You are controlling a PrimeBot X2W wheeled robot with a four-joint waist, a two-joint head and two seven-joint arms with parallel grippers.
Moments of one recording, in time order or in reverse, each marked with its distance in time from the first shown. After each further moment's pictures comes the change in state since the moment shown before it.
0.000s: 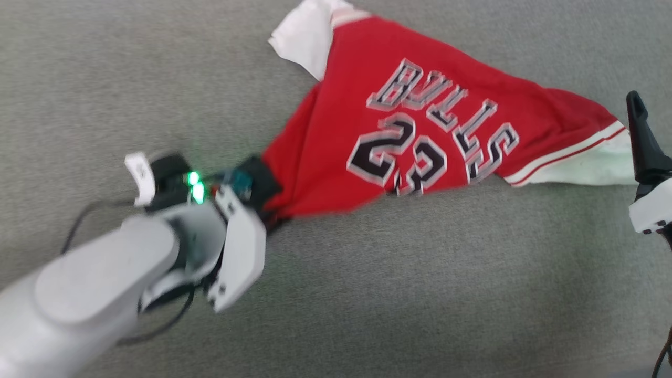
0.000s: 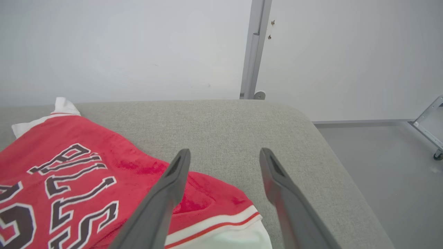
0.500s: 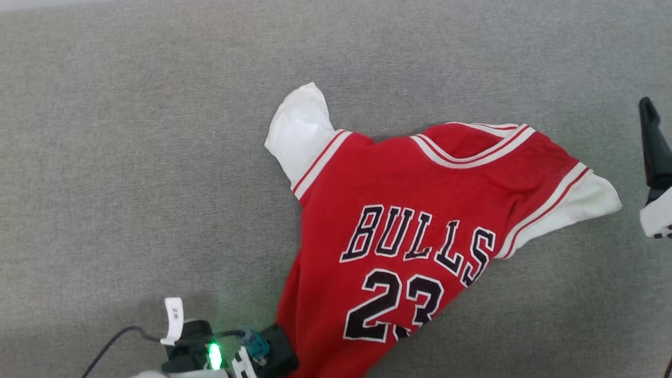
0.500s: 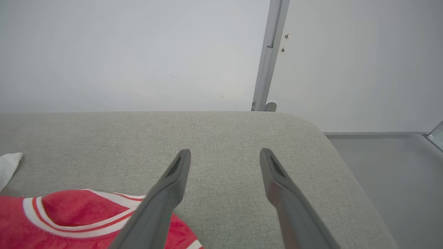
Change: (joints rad) left arm 0.400 0.141 -0.003 -0.367 -0.064 0.000 0.178; right arm 0.018 -0.021 -0.013 -0.006 -0.001 0.000 0.016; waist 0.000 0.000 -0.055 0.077
